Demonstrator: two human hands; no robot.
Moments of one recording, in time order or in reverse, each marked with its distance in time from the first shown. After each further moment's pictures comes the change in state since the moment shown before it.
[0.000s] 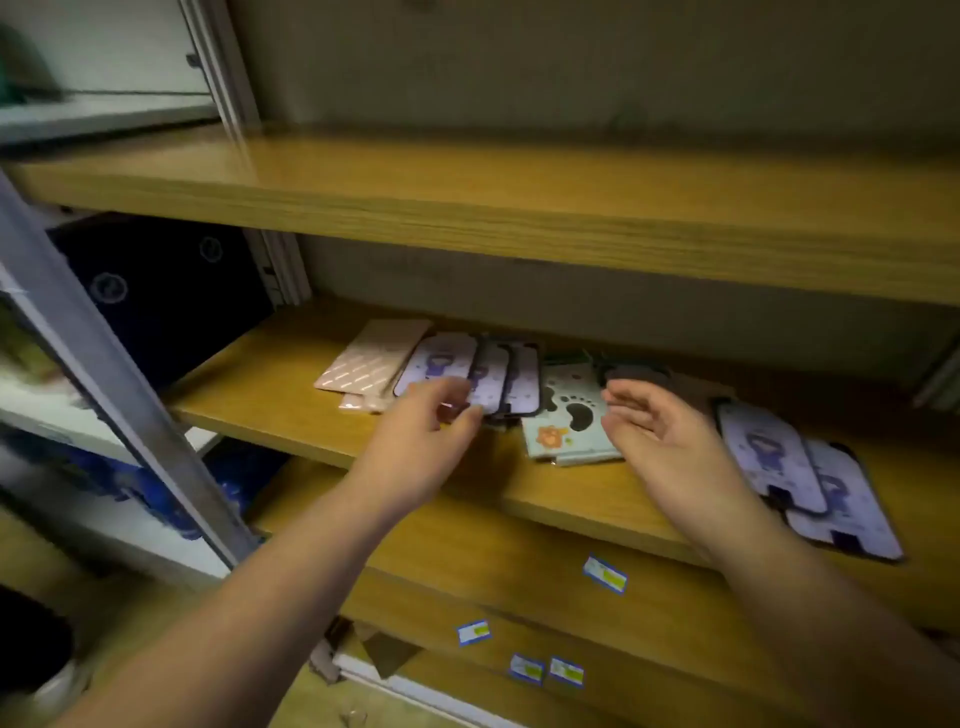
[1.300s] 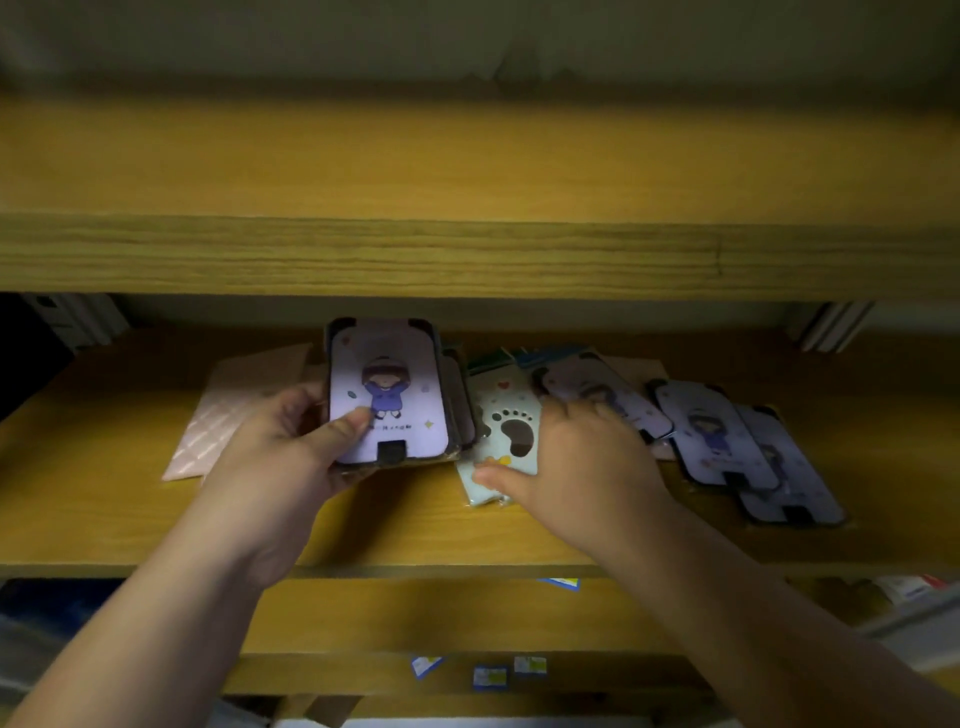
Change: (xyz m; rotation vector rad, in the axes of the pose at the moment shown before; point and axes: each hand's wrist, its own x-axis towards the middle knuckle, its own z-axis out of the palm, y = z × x) left_hand 0.066 -0.018 -0.015 -0.882 -0.157 -0.312; right_hand 0.052 0.010 0.041 -1.181 0.072 0.124
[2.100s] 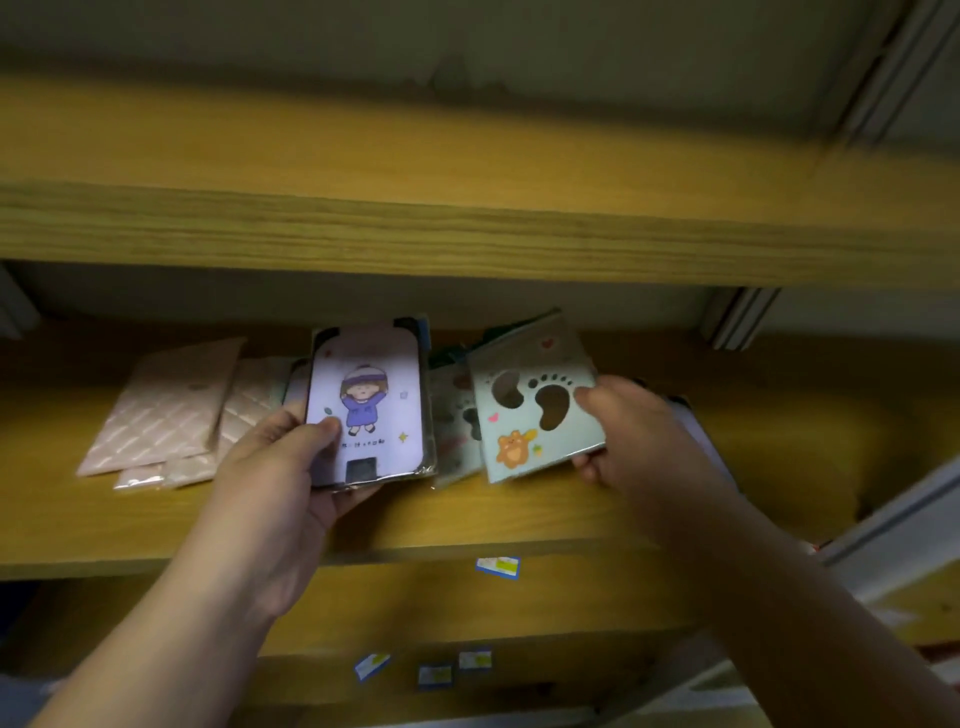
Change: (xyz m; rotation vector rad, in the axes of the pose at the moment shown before) left_hand -0.027 -0.019 0.045 -0.312 0.029 -0.099; right_hand -0.030 0.068 -0.039 1.266 0.012 0.418
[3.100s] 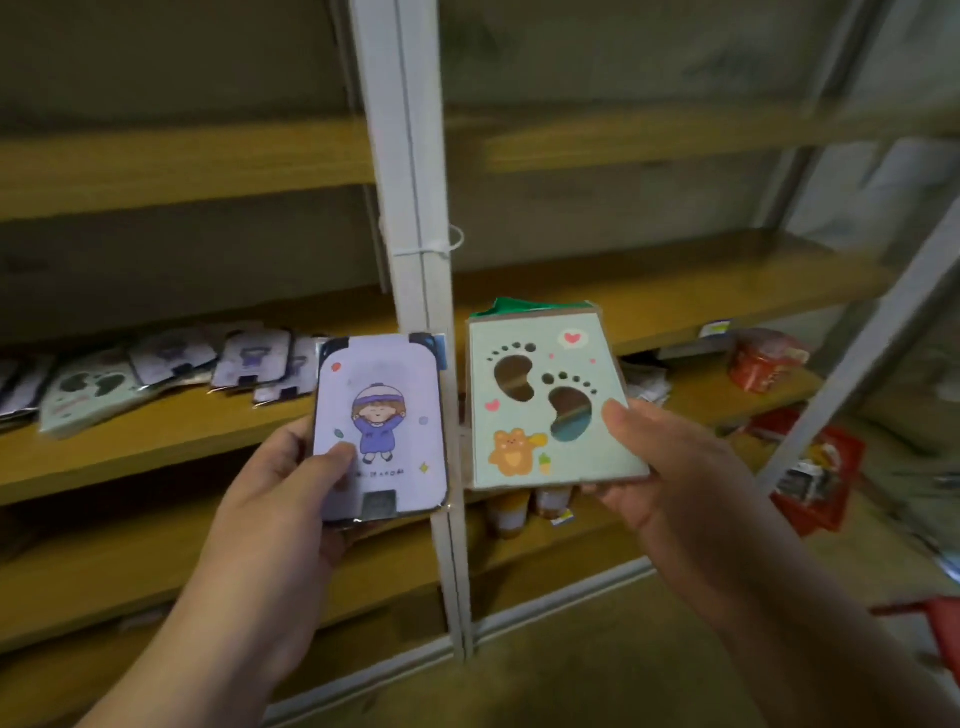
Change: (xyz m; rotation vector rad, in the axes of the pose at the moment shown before) left_hand -0.304 -0.171 0.276 0.282 -0.222 -0.006; right_hand -0.232 0.114 -0.401 0.577 0.127 -0.011
